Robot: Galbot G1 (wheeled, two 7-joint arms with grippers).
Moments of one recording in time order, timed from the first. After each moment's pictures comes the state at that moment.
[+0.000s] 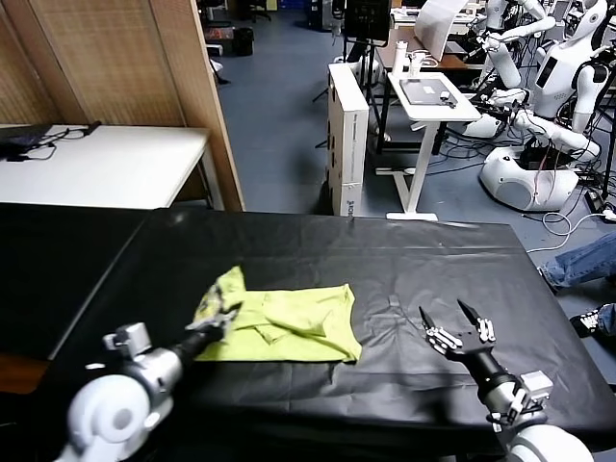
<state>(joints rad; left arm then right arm) 1.30 -1.16 -0.45 -2.12 -1.07 0.65 -0.17 -1.66 1.04 0.64 2.14 0.52 -0.11 0.02</state>
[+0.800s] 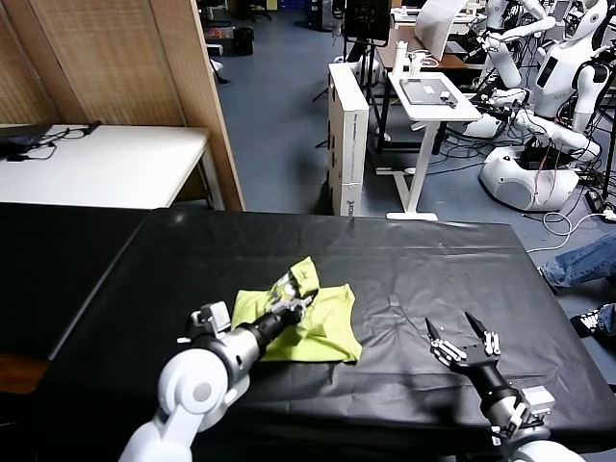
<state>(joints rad) 1.16 -1.30 -0.24 -2.05 -1.03 0.65 -0.19 -1.67 1.08 0.65 2.13 0.49 -0.11 0.02</state>
